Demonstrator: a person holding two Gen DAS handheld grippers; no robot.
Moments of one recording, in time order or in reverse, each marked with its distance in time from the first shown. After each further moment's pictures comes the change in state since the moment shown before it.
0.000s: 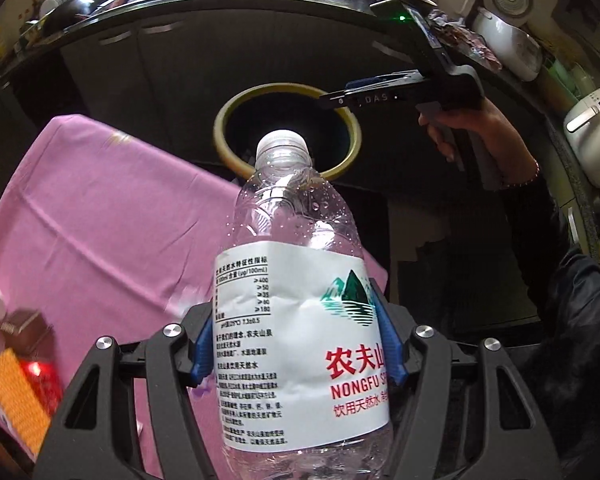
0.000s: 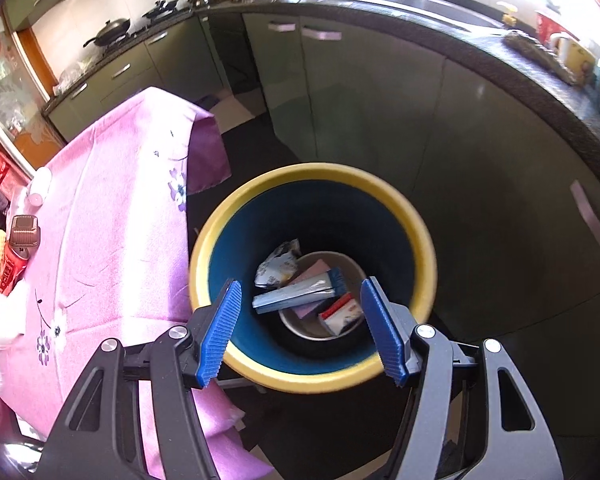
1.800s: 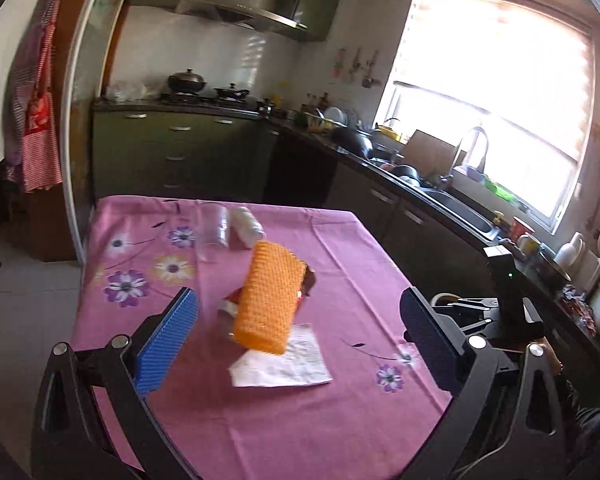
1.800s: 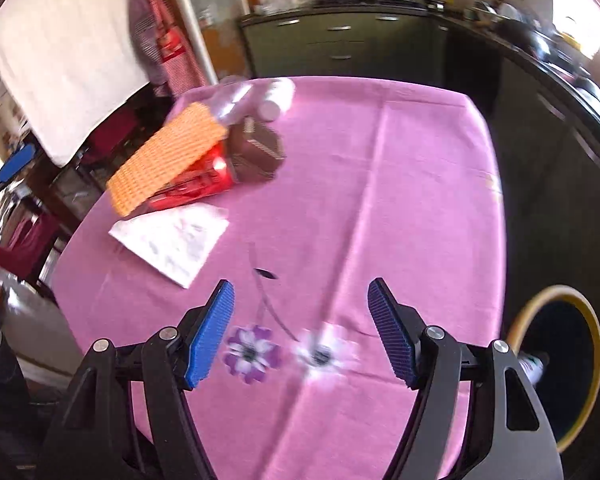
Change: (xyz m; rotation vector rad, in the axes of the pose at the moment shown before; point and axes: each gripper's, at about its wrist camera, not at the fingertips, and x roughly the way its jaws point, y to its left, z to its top) left arm -0.179 0.087 -0.280 -0.750 -0.796 0.524; right arm 0.007 0.335 -0.043 -0.663 0.052 0.482
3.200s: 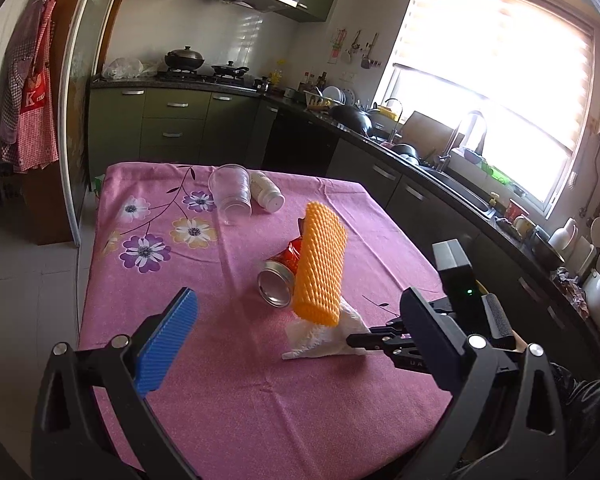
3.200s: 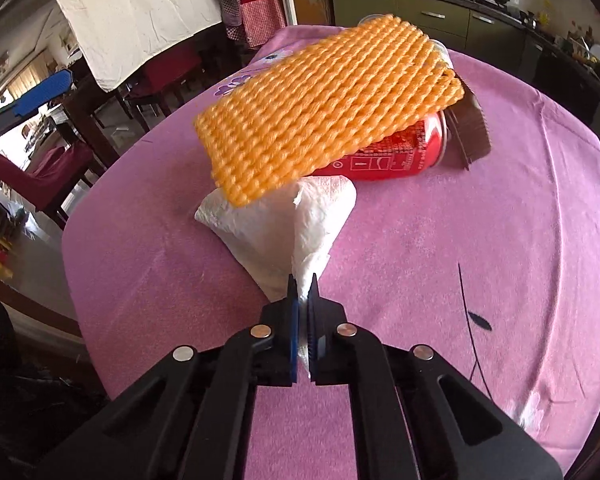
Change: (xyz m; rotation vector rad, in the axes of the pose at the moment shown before) left arm 0.004 0.050 -0.030 0.008 0.080 -0.061; right arm 0.083 0.104 -0.016 -0.095 0.093 0.088
